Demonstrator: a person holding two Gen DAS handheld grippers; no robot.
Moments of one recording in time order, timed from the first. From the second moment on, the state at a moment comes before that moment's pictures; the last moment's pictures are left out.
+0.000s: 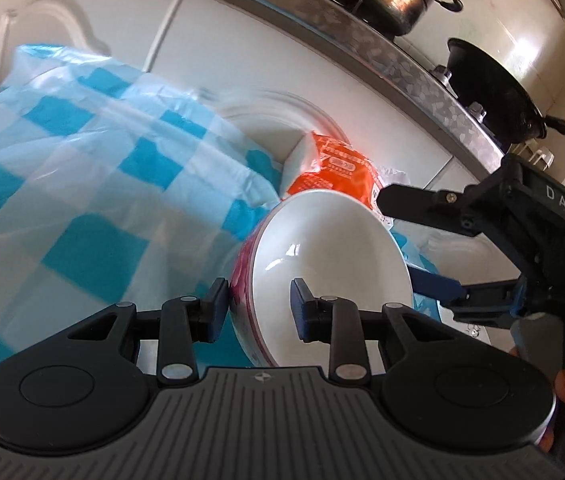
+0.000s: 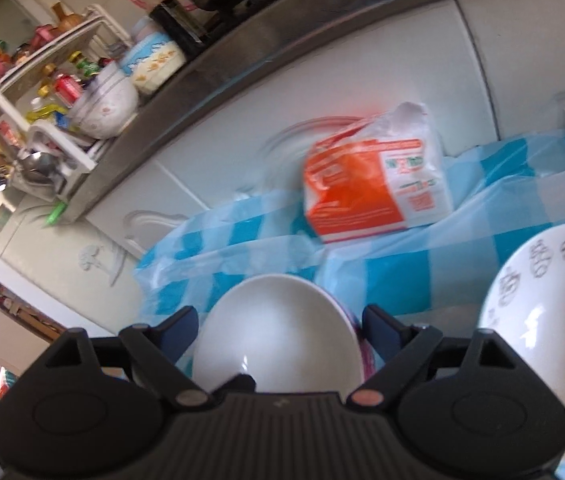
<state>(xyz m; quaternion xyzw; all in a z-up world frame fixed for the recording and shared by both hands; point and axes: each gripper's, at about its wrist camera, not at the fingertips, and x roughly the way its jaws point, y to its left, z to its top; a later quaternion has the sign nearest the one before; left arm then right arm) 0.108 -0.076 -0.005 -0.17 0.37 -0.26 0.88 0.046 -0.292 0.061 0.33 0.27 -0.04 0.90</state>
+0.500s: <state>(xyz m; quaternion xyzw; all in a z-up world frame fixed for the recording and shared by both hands) 0.119 -0.076 -0.014 -0.17 0.38 -0.23 0.88 0.058 -0.272 0.040 0.27 0.30 -0.06 0.91</state>
